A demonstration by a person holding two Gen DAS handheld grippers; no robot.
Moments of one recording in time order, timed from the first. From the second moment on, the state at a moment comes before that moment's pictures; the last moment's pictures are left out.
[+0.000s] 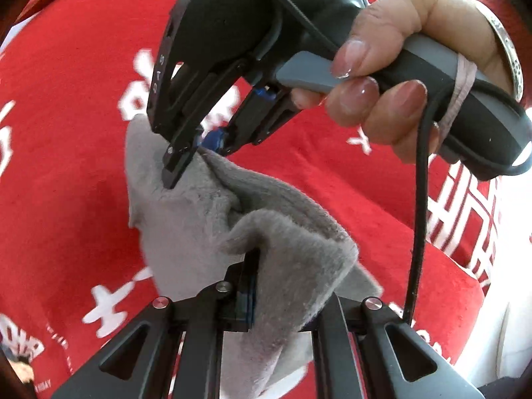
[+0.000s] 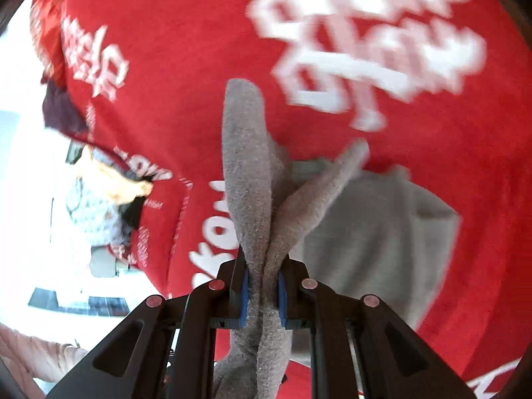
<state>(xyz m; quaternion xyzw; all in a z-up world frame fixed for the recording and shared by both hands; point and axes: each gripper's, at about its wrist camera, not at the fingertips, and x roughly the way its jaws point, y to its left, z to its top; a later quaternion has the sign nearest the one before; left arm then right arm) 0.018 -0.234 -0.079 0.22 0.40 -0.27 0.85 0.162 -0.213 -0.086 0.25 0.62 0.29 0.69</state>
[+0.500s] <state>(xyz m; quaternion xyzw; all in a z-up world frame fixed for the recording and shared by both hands) 0.003 -0.252 -0.126 0.22 0.47 -0.29 0.81 0.134 -0.273 -0.200 0.27 0.66 0.20 0.67</state>
